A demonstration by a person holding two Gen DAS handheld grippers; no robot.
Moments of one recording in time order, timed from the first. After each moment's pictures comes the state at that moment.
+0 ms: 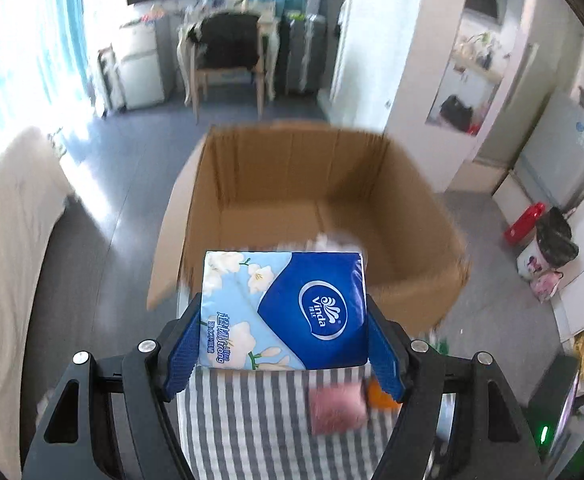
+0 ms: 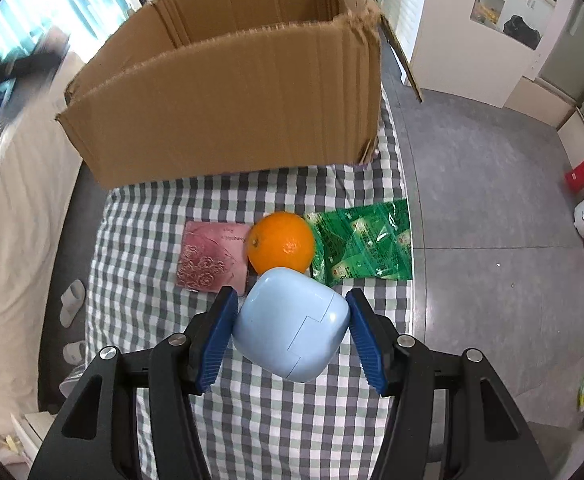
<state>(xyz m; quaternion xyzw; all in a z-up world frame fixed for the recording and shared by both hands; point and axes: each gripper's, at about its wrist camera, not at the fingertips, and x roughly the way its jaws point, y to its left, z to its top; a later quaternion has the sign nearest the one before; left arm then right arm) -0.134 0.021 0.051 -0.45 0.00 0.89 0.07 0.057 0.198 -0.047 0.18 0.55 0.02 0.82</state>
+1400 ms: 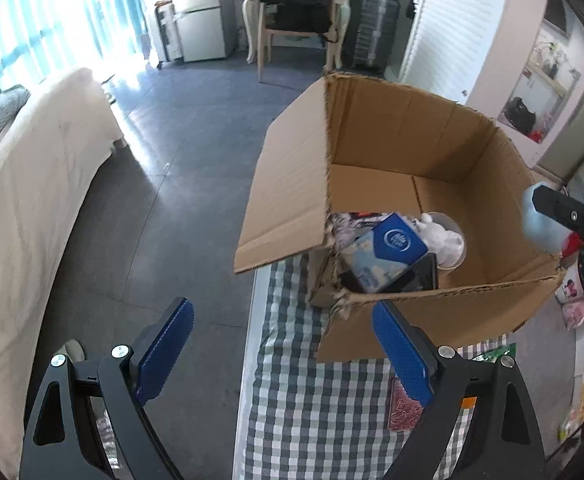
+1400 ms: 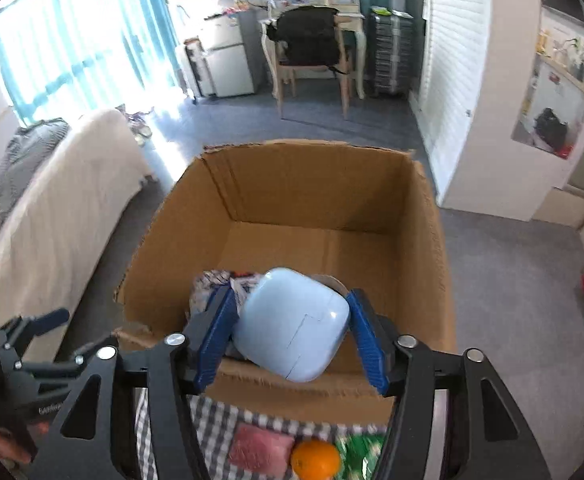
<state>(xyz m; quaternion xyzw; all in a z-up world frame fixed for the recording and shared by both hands) -0.137 -0.063 -0.011 -0.52 -0.04 0.85 -0.04 0.200 0.189 0.055 0.16 0.39 0.07 0.90</state>
